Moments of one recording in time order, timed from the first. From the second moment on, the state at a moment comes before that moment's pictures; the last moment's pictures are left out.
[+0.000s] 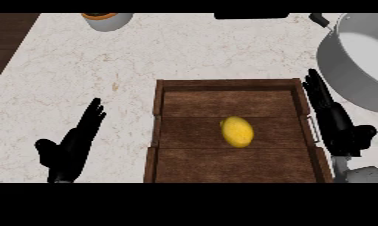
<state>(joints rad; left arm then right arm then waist) 0.08 0.38 -0.28 -1.45 0.35 0.20 -0.07 -0.07 -0.47 0.25 -1.46 -0.31 -0.24 -0.16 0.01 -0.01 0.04</state>
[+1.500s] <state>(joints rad) -0.02 0.25 -0.24 -1.55 0.23 0.34 -0.17 0.11 -0.78 0.12 -1.87 0.09 0.05 -0.65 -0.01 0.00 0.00</state>
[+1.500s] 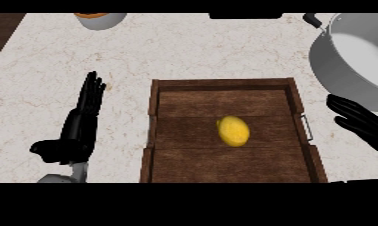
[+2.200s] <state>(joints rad) -0.01 0.23 -0.22 -1.60 0.19 0.32 -0.15 0.02 -0.64 0.39 -1.99 0.48 0.12 -0.13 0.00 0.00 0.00</state>
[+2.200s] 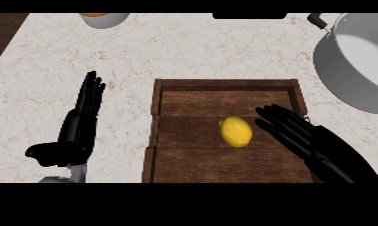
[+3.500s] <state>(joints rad) 0.00 0.14 -0.16 -1.60 0.09 0.26 -0.11 -0.13 -0.33 0.38 -1.69 0.79 0.24 -0.16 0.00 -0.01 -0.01</state>
